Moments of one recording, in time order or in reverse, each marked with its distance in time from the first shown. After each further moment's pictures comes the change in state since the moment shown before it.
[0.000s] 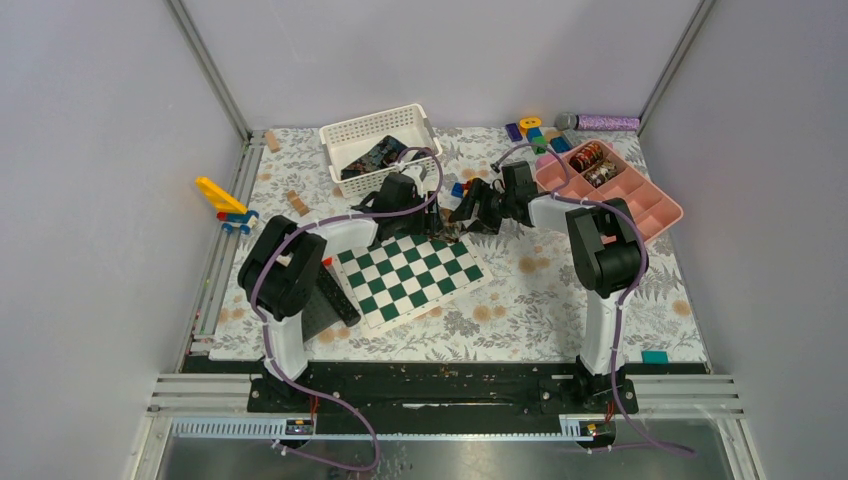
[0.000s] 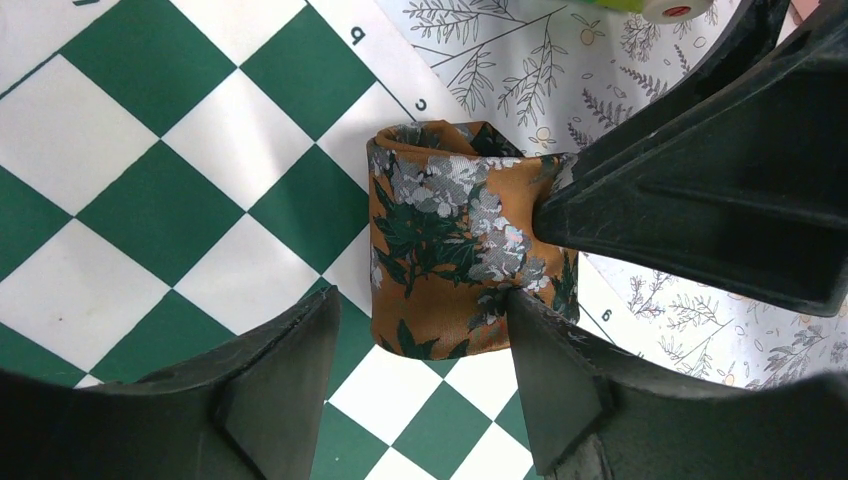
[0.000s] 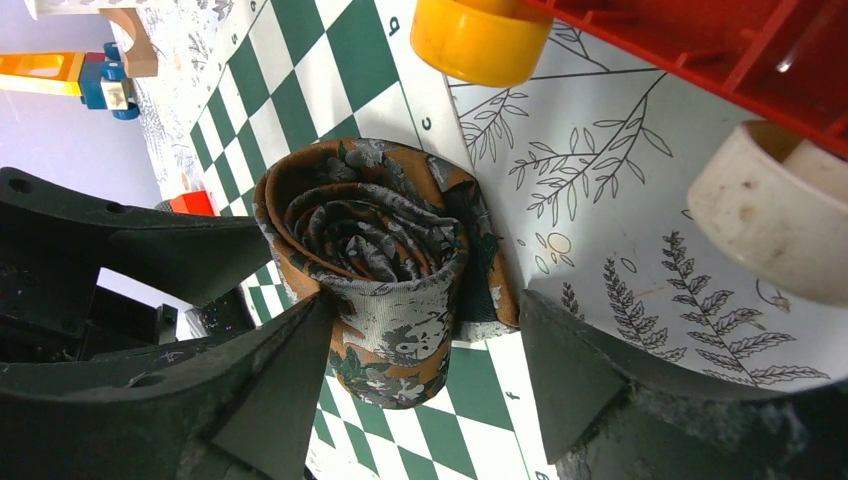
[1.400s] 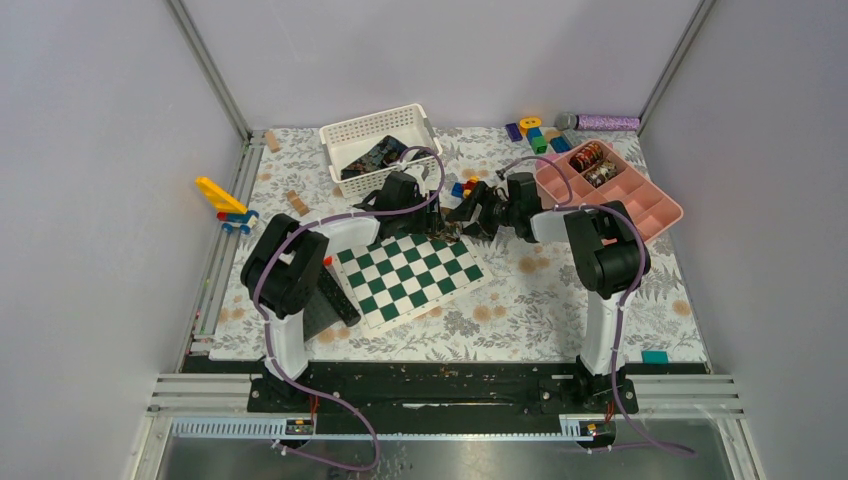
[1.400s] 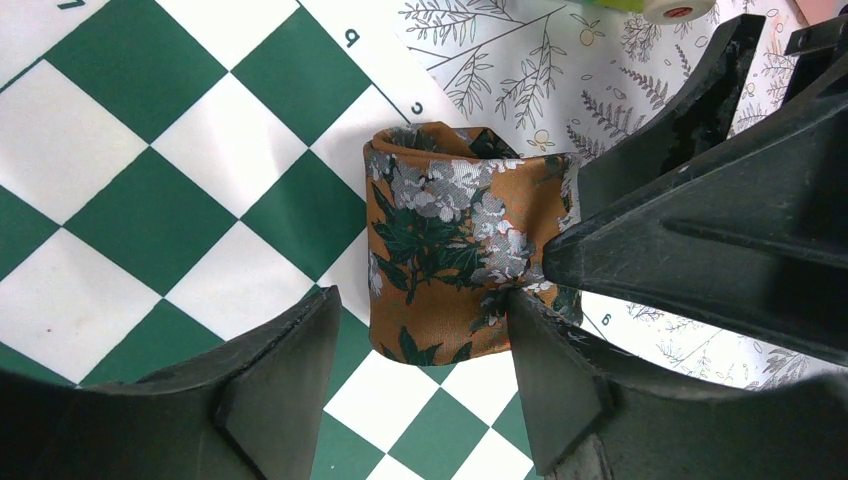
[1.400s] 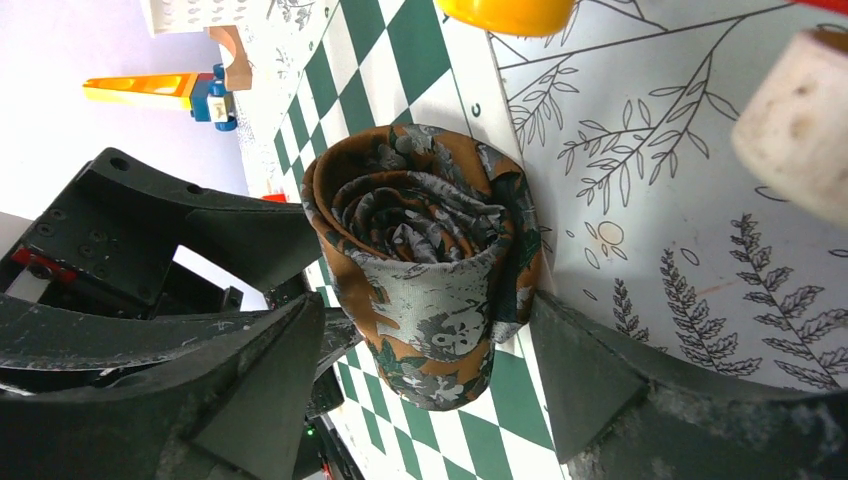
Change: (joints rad) left arm -0.001 0.022 0.030 -0.022 0.003 0.000; right arm -0.004 -0.012 -0.163 0.329 -0.081 0.202
